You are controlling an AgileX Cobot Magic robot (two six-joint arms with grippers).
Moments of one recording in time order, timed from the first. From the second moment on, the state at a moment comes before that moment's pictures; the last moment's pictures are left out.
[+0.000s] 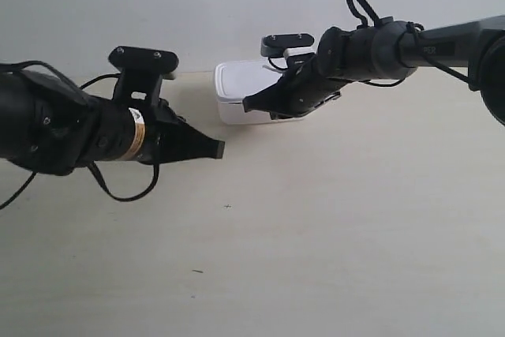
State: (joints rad) left arm -0.48 1.77 -0.93 1.67 0.14 -1.87; right arm 0.37 2.38 -1.76 0.34 0.40 -0.22
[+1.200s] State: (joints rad) left arm -1.19 1.10 -0.39 1.56 0.47 -2.02; right arm 0.37 2.46 -1.88 0.32 0.39 -0.80
